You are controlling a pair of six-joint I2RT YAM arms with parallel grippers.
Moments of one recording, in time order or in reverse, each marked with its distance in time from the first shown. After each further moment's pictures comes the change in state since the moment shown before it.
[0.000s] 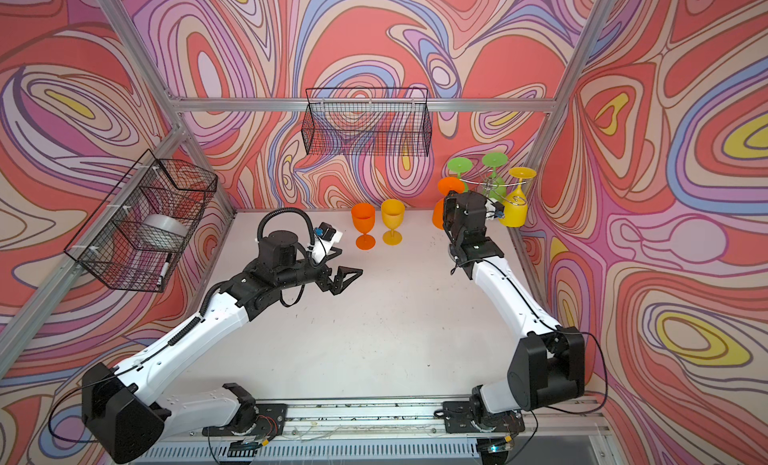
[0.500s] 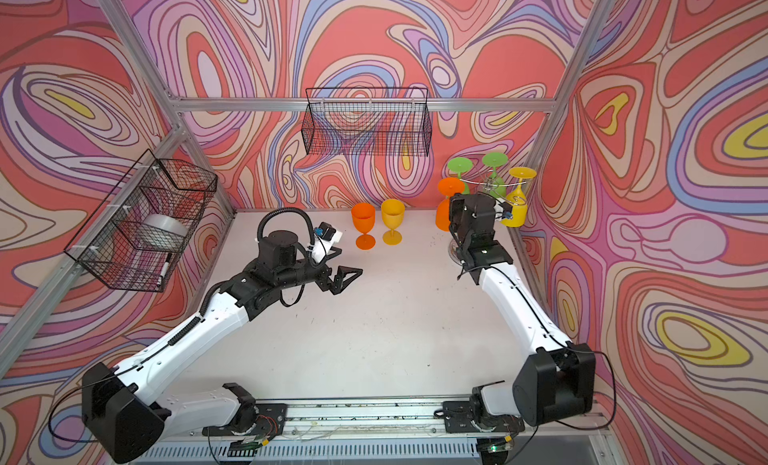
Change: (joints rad) left arm 0.000 0.000 0.000 0.000 -0.003 0.000; right arm -0.033 -0.096 -0.022 -0.055 -0.019 -0.045
